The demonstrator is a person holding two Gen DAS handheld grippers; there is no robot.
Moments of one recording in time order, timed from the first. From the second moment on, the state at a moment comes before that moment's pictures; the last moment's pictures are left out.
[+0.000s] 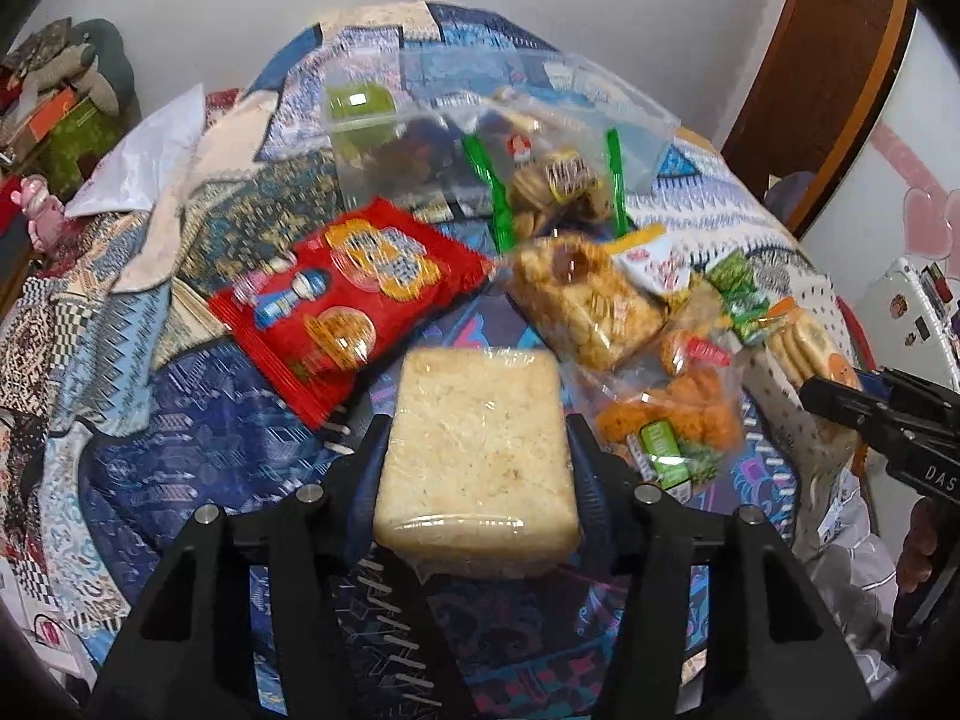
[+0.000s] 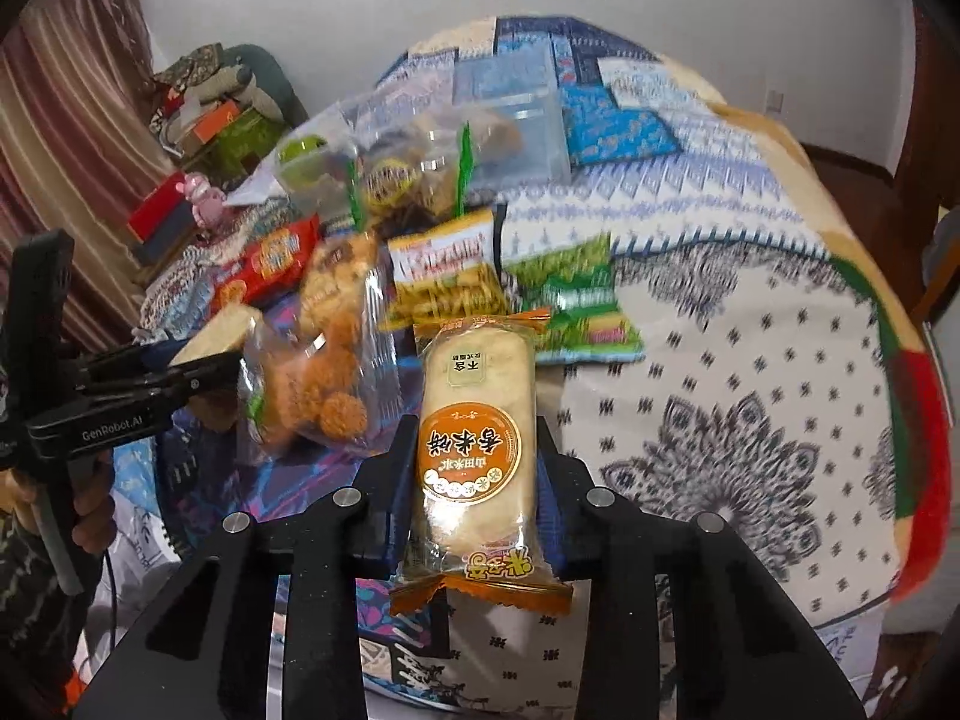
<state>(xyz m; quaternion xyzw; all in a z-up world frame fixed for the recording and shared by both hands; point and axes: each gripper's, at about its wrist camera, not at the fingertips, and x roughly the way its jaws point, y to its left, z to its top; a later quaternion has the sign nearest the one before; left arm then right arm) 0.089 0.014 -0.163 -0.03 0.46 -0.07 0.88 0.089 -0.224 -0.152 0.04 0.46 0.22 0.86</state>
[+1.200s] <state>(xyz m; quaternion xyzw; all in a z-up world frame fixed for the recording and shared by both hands) 0.247 0.018 -0.076 -0.04 0.37 -0.08 0.92 0.250 -0.173 -0.074 0.03 0.35 0.25 0.90</state>
